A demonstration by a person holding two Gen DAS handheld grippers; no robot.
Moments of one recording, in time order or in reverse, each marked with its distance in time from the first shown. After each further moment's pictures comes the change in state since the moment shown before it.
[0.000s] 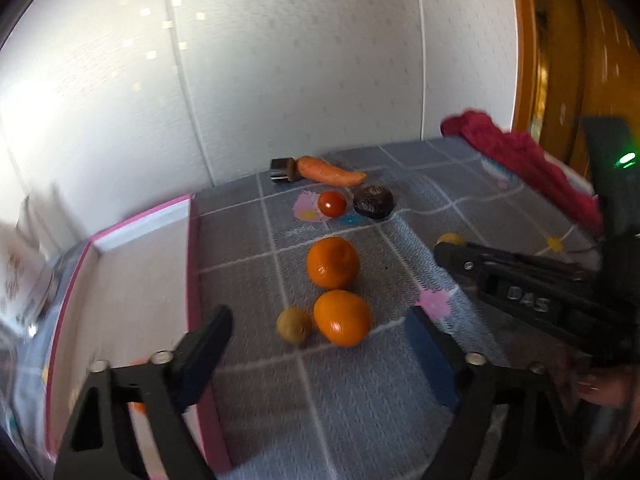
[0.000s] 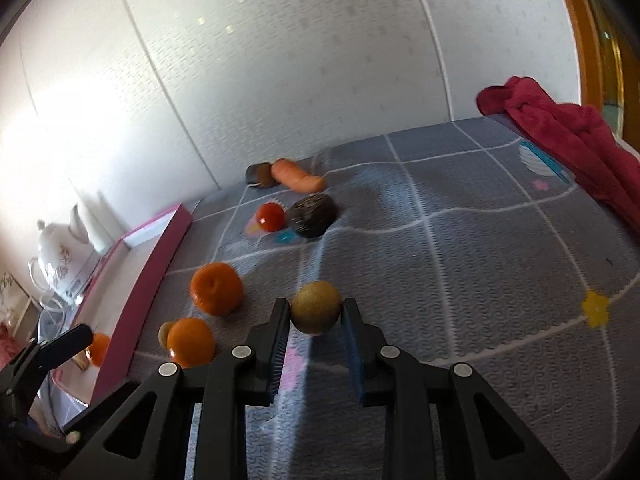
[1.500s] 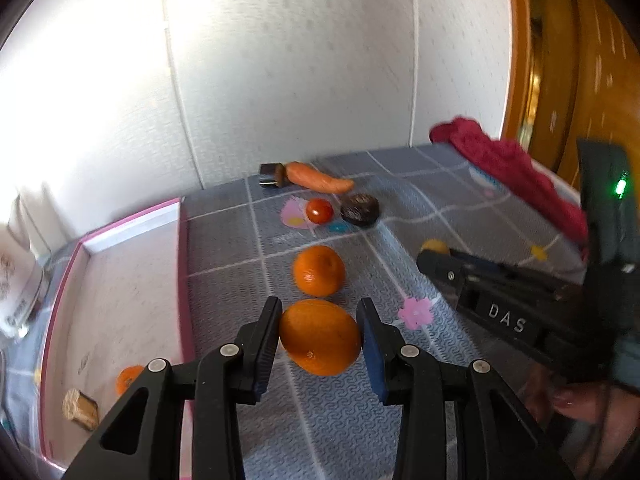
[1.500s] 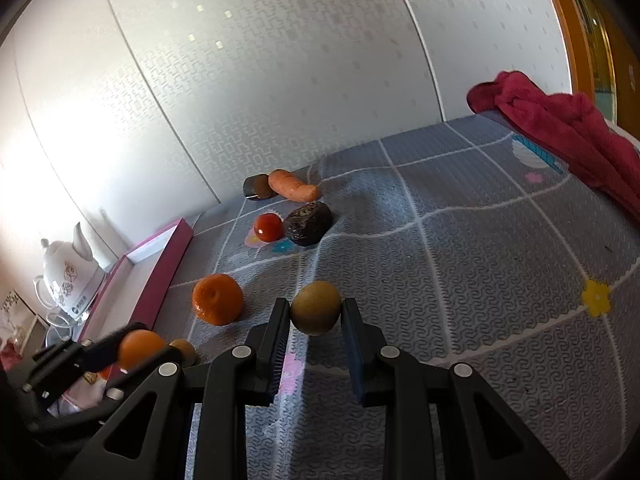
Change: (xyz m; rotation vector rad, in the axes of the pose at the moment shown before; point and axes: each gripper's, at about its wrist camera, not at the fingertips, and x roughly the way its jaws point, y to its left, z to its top) left arm -0.017 0.007 0.002 -0.060 -0.032 -0.063; right arm -0.005 0.002 0.000 0.002 -0.040 0.007
